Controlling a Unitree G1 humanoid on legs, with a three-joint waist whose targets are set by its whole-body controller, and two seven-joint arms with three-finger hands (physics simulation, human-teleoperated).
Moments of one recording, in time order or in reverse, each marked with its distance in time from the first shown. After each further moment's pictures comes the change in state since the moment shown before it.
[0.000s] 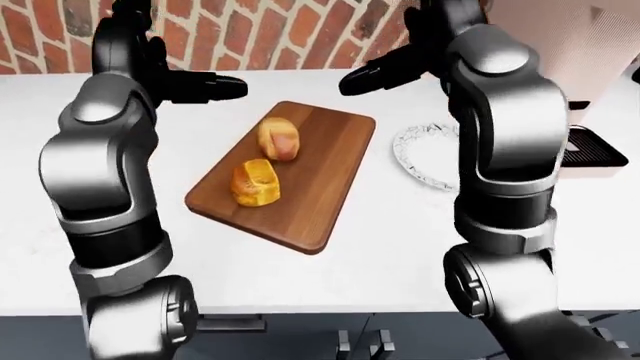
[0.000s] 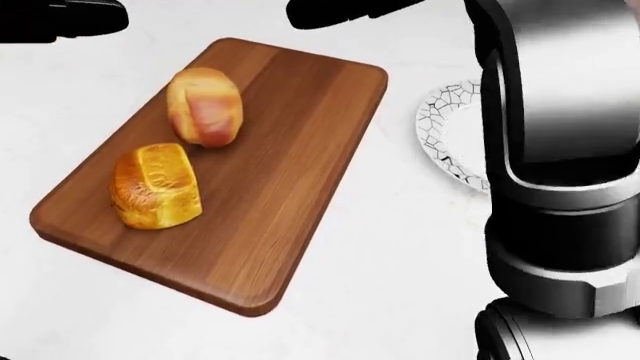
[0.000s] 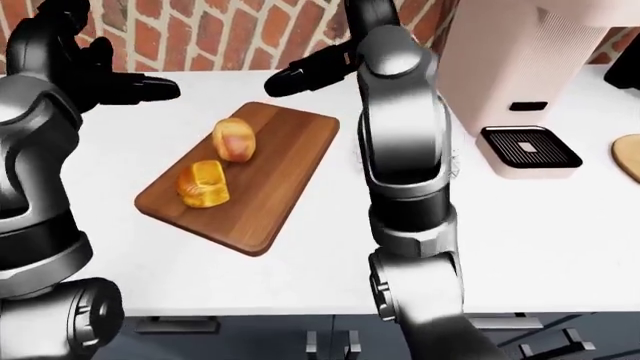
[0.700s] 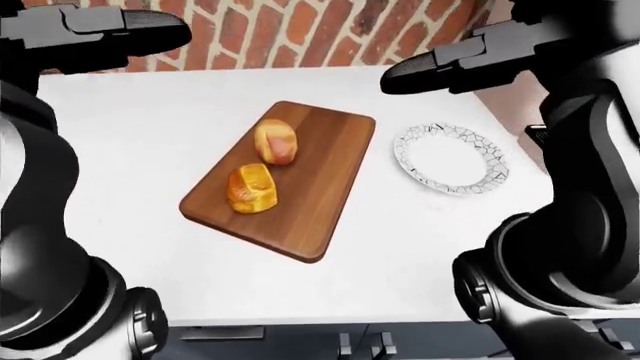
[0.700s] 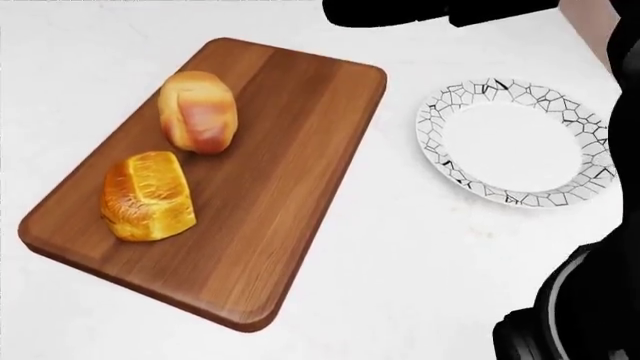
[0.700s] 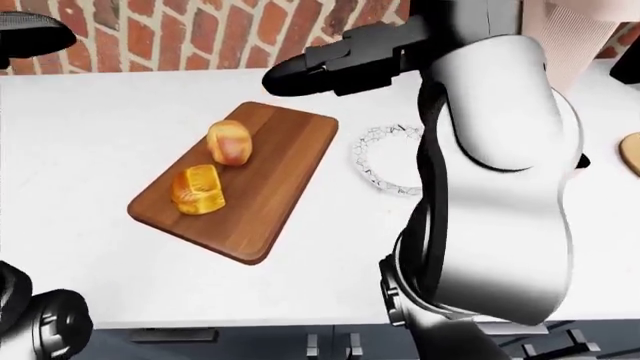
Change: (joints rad) left arm 0.076 0.134 0.070 -0.563 -0.269 0.012 0.320; right arm 0.058 -0.047 0.032 -0.679 -0.126 0.263 0.048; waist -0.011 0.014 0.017
